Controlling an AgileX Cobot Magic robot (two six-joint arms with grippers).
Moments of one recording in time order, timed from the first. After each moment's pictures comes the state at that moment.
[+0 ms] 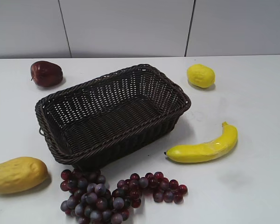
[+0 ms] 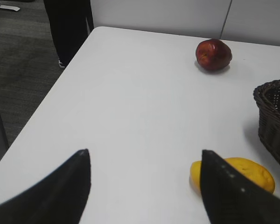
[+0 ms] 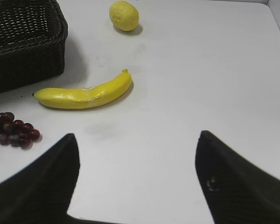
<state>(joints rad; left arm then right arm) 0.02 -0.01 -0.51 0.07 1.05 -0.05 0.08 -0.01 -0.50 0.11 1.05 -0.08</state>
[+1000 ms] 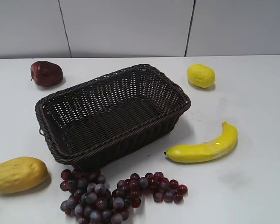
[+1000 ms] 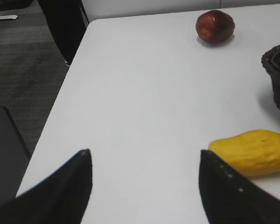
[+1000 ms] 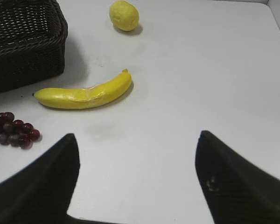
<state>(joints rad) 0.02 0.10 -0.54 0.07 1.07 0.14 0.08 -0.01 -0.50 0.11 1.05 -0.08</state>
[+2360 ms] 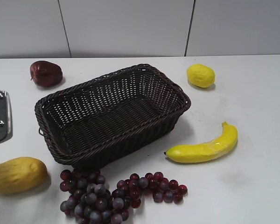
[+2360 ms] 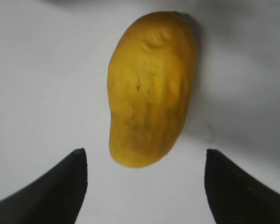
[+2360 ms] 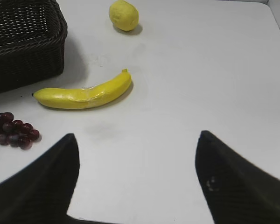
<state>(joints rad) -0.34 1.32 -0.61 0.03 0.70 0.98 0.08 -0.01 -0.50 0.11 1.05 -0.08</state>
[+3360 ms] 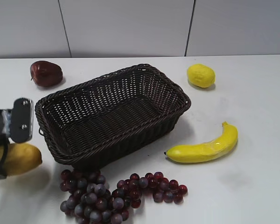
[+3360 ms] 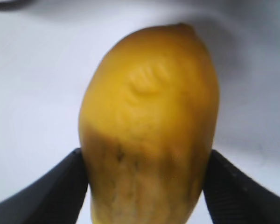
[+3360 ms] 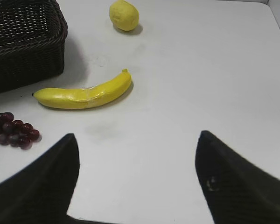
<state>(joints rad) -0.34 1.50 -0.68 0.12 0.62 0.99 0.08 -0.01 -0.50 0.11 1.05 -0.08</state>
